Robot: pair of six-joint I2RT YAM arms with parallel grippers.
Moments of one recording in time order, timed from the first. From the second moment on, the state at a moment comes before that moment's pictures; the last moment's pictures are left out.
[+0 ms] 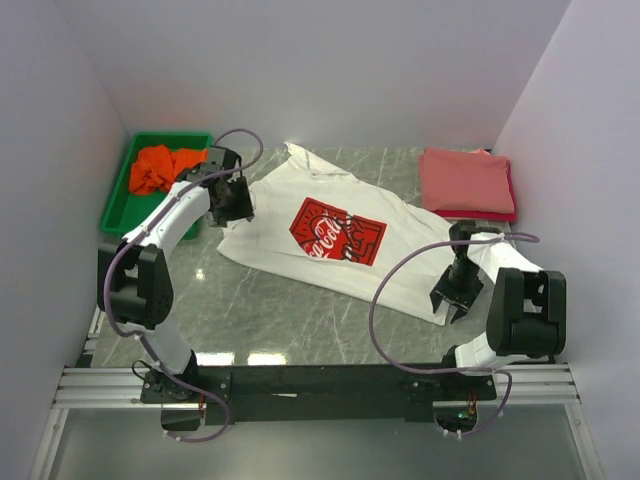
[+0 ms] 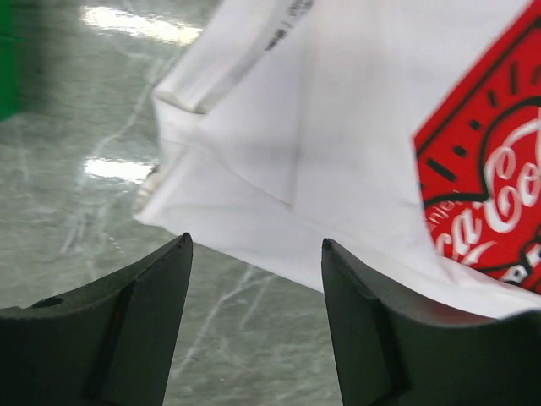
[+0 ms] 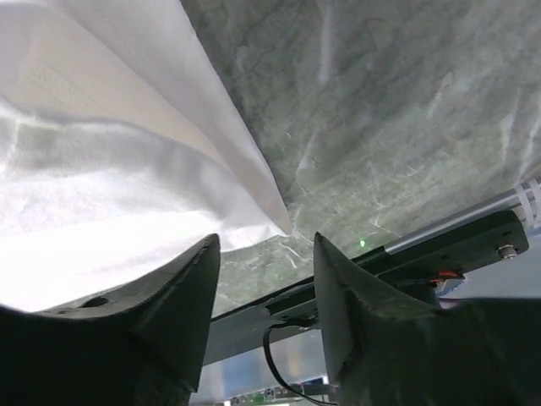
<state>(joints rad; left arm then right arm) -0.22 1.73 1.44 -0.78 -0.10 -0.45 -0.09 1.50 0.84 -1.05 0.08 0.60</state>
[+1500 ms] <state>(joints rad) -0.35 1.93 1.39 -0.57 0.00 -0.60 -0.09 1.35 0.92 -1.02 0.00 0.59</state>
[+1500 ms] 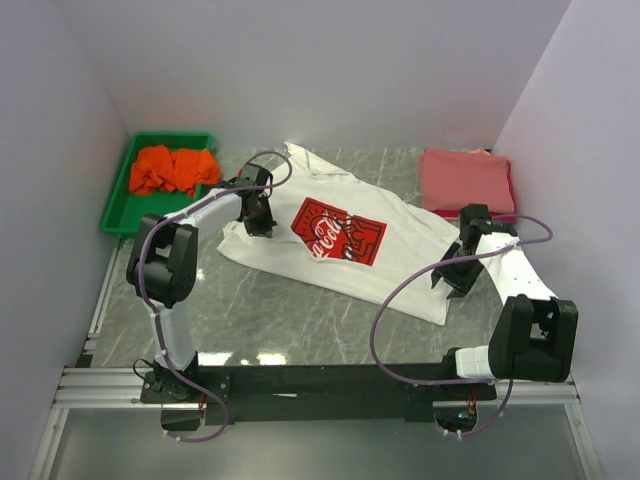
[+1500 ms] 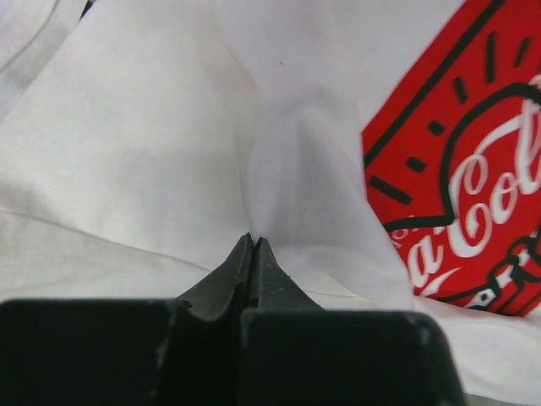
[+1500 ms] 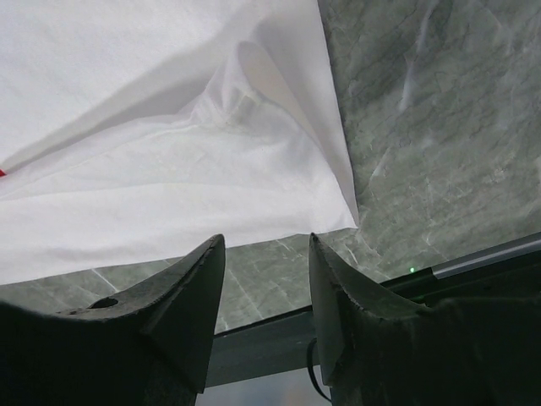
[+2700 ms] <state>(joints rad) -0.38 2.15 1.68 -0.44 0.32 -0.76 -0.09 1.45 0.96 -0.99 0.00 0.60</state>
